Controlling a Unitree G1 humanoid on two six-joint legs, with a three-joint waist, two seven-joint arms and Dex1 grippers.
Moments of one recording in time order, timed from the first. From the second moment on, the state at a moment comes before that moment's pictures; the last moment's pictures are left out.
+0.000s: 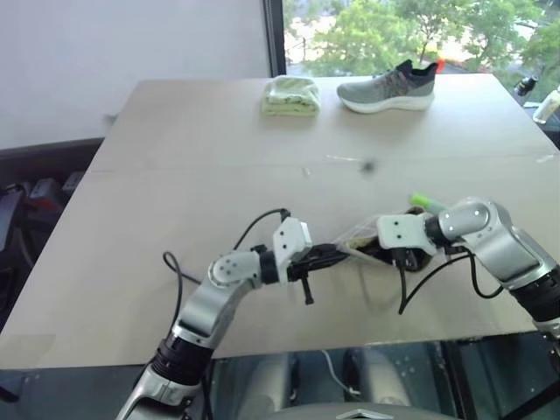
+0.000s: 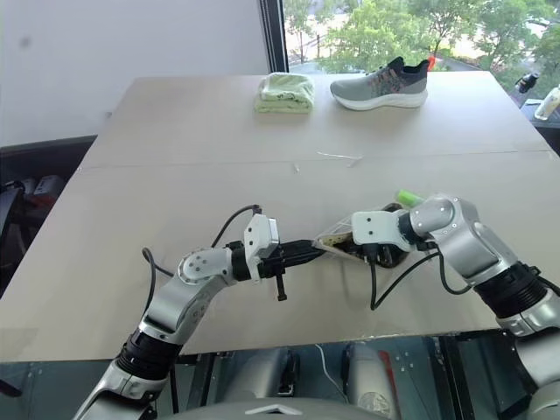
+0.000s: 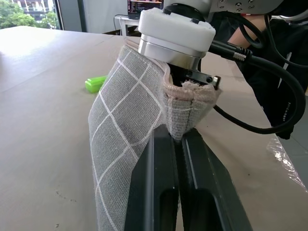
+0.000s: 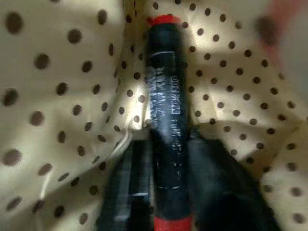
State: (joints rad) left arm -0.23 0.37 -0.29 -0.20 -0.32 0.19 -0.93; right arm -0.58 -0.83 0.46 -0.08 -0.10 0.32 1.23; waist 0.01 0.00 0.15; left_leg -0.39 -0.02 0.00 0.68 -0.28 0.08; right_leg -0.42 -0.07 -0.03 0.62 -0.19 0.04
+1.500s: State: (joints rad) left arm -0.38 0.44 -0.31 -0.09 -0.01 -0.06 -0.81; right arm -0.57 -0.84 0.21 -0.34 0.32 0.86 1.13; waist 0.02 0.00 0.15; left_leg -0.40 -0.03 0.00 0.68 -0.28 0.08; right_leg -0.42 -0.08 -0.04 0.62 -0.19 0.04
